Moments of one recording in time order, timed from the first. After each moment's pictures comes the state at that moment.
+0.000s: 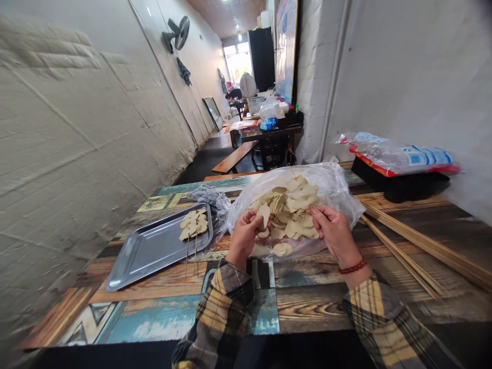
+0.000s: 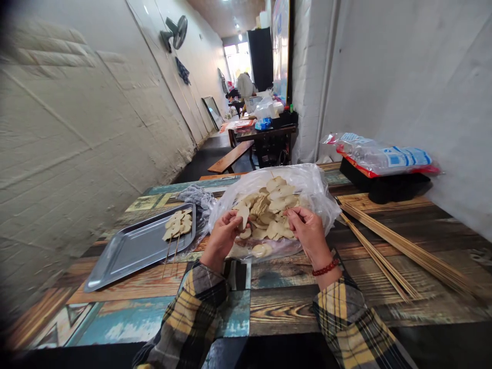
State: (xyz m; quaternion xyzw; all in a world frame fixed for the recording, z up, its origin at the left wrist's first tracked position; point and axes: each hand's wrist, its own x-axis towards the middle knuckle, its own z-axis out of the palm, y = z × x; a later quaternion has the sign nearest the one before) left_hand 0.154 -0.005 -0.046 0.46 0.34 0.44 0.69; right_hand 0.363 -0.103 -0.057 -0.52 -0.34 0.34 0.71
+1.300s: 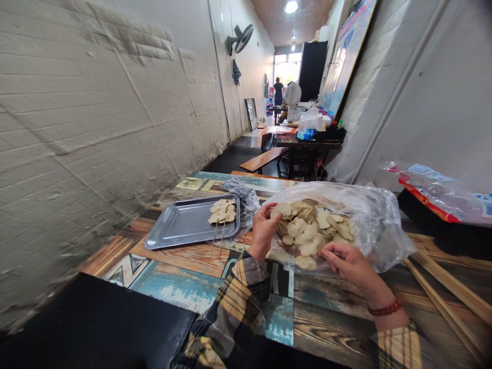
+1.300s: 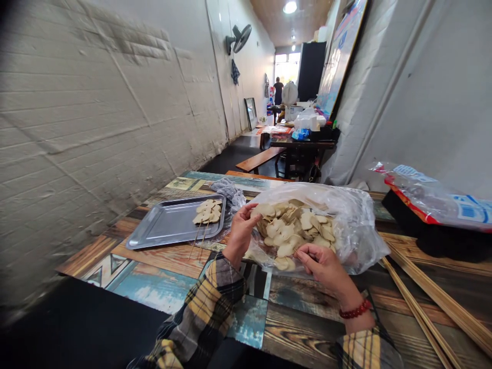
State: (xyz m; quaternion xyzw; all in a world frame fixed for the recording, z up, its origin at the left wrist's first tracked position) left_hand 0.143 0.006 -0.051 0.45 0.35 0.59 0.57; right_hand 0.353 -0.115 -0.059 -0.57 -0.57 0.42 0.42
